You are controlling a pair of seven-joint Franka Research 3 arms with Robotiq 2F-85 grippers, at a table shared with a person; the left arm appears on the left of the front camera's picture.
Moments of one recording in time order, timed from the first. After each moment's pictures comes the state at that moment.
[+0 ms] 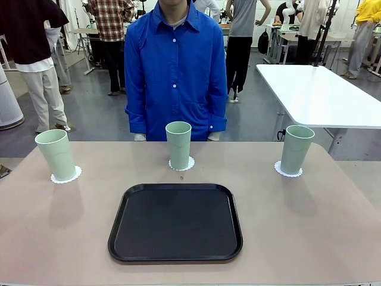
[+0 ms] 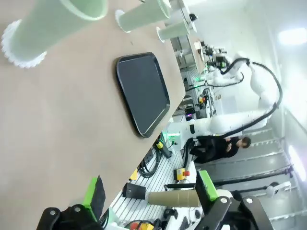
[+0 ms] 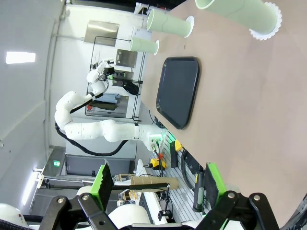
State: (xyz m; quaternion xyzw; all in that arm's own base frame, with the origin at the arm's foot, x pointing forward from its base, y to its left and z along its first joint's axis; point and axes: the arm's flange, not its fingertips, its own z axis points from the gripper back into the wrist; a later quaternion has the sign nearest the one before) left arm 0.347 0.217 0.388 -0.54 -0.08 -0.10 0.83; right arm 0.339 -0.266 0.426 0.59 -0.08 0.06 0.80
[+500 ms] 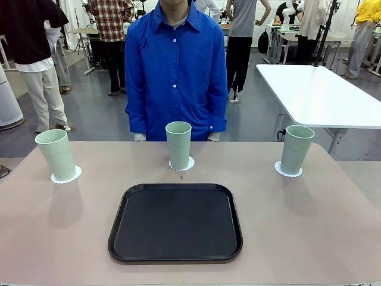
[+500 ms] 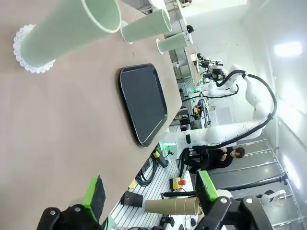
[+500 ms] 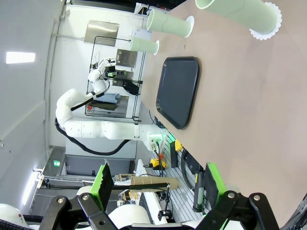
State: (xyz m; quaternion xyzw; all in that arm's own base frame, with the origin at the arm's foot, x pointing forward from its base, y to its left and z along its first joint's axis) left arm 0.354 0.229 0.388 -0.56 -0.10 -0.09 0.82; right arm 0.339 -0.266 0.426 0.59 -0.08 0.06 0.80
